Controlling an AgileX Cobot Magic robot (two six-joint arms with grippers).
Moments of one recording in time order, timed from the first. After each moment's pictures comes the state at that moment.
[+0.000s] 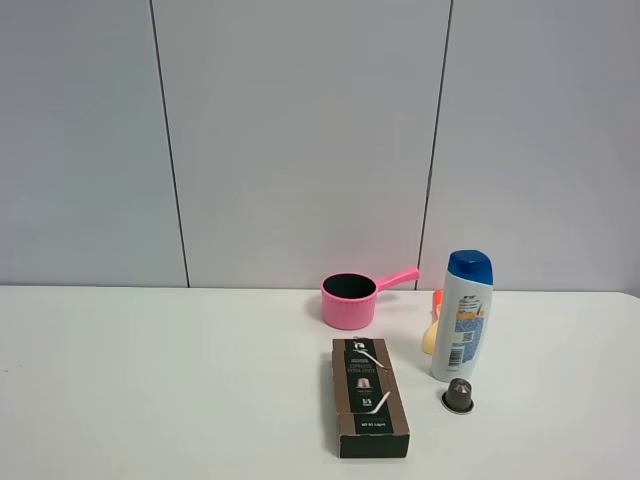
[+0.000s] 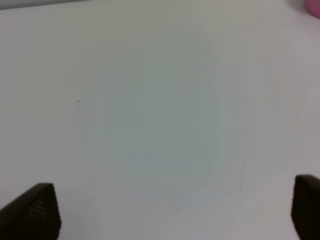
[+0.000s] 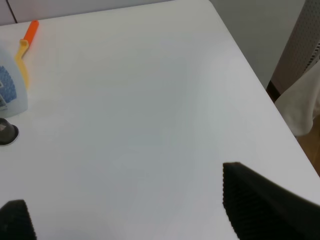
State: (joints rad) left arm -0.03 0.31 -0.46 -0.15 0.77 0.13; right arm -0.02 0.00 -0.51 -0.03 1.07 -0.03
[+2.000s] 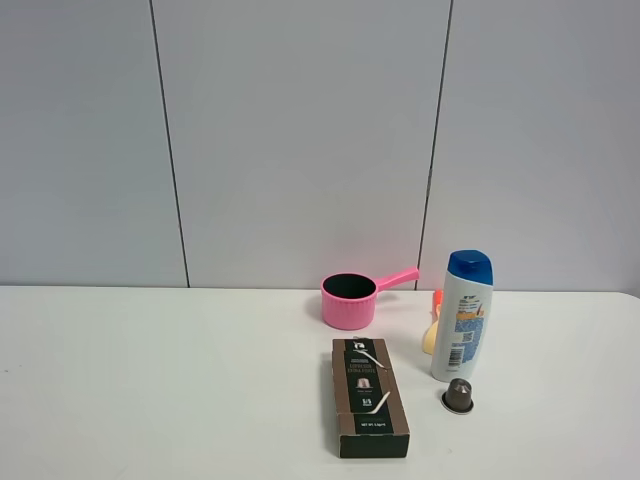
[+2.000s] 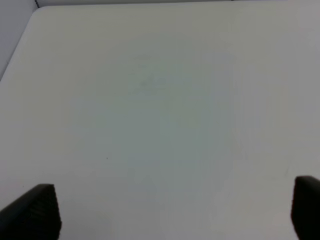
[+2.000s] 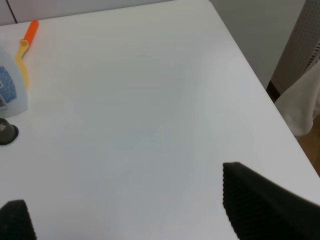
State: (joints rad) left arm 0.11 -0.01 -0.51 -0.05 1.06 0.07; right arm -0.02 0.00 -0.51 -0.03 1.07 -0.03
